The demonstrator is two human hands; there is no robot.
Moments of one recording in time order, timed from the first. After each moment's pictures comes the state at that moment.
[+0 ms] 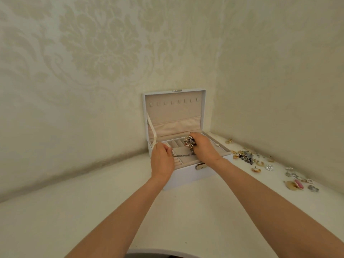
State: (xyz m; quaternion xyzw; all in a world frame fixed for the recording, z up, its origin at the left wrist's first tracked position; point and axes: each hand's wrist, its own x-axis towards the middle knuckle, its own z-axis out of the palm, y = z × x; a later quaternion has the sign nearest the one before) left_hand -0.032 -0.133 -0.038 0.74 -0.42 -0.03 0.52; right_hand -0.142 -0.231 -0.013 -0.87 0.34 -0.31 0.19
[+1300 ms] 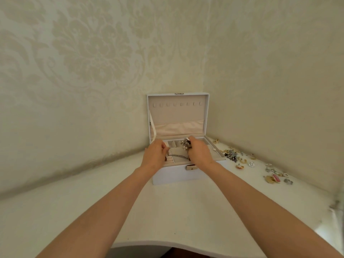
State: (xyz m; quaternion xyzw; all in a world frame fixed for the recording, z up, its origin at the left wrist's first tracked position) left_hand -0.021 -0.141 -0.029 0.72 -0.55 -0.03 0.41; right_hand -0.169 -0.198 -0.007 -0.83 0.46 -0.29 0.14
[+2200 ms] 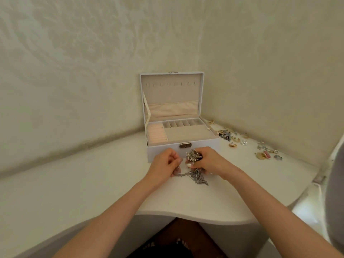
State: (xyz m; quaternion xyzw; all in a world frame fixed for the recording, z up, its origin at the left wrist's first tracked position) left_hand -0.091 -0.063 -0.060 0.63 -0.57 -0.26 0.46; right_hand -0.245 -0.138 -0.033 -0.80 0.40 -0.19 0.41
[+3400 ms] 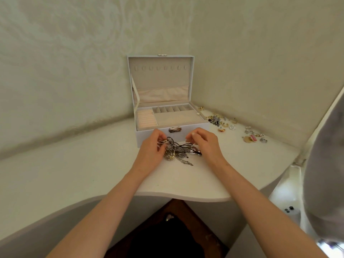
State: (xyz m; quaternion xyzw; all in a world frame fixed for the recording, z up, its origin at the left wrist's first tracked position) left_hand -0.088 -0.063 -0.072 0.62 -0.61 -0.09 0.47; right_hand -0.256 -0.138 -0.064 -0.71 0.36 -0.46 0.40
